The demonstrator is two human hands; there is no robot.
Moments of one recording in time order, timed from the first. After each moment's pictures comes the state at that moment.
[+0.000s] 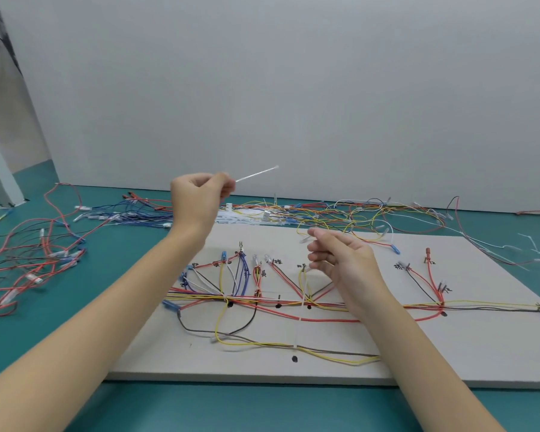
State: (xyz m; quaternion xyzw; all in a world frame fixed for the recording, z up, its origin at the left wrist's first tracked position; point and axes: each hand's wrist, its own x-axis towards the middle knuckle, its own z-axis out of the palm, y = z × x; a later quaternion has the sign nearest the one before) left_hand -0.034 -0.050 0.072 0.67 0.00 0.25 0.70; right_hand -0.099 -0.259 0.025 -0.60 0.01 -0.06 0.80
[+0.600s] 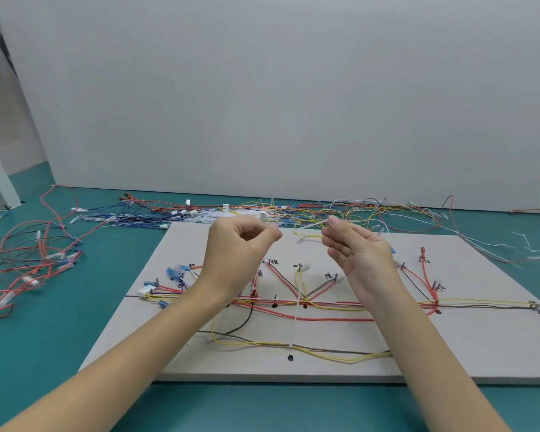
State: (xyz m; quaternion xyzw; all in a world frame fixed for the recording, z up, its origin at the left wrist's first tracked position) left_hand -0.103 -0.092 0.043 0.74 -0.13 0.21 0.62; right_hand -0.101 -0.276 0.039 -0.54 0.05 -0.10 0.83
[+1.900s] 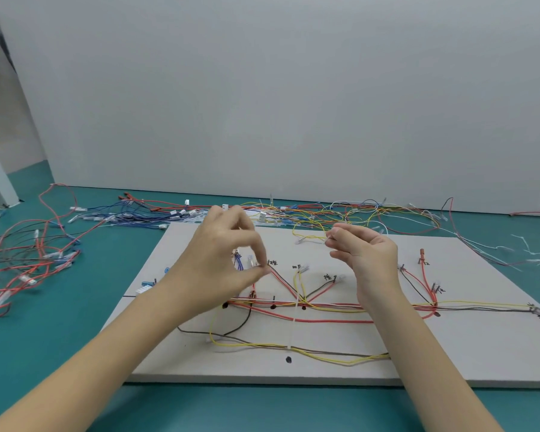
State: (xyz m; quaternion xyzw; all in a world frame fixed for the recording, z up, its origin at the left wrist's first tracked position) left_hand -0.109 -0.051 0.044 0.86 -0.33 0.26 0.29; right_hand -0.096 -0.280 0.032 -0.60 0.08 -0.19 0.77
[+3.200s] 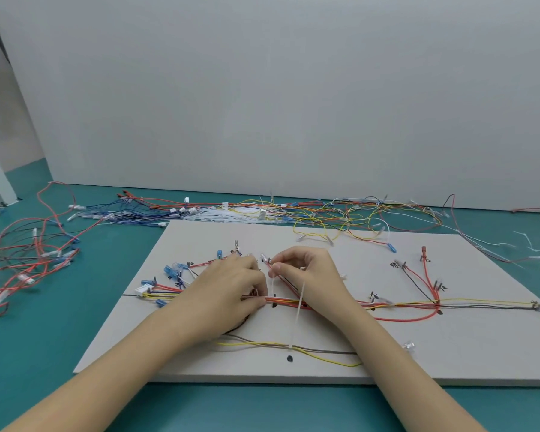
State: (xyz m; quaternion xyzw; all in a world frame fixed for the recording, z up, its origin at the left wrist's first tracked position) left_hand -0.105 -0.054 0.002 0.93 -0.32 0.10 0.15; right_hand -0.084 -0.238 -0.009 -0.80 -0.13 -0.08 0.59
